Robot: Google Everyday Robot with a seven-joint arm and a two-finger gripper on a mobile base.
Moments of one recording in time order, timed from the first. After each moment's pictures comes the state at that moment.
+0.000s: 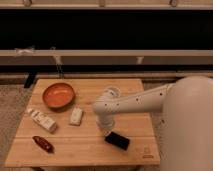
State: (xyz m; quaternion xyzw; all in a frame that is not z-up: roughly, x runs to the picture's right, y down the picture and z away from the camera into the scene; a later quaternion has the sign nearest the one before) arm 0.016 0.251 0.807 -0.32 -0.22 -0.50 0.77
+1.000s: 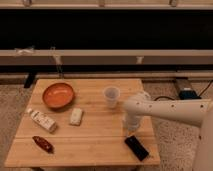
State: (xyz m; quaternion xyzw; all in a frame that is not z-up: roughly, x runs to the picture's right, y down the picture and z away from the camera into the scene) arm 0.140 0.255 0.800 -0.34 -0.21 -0.37 0.84
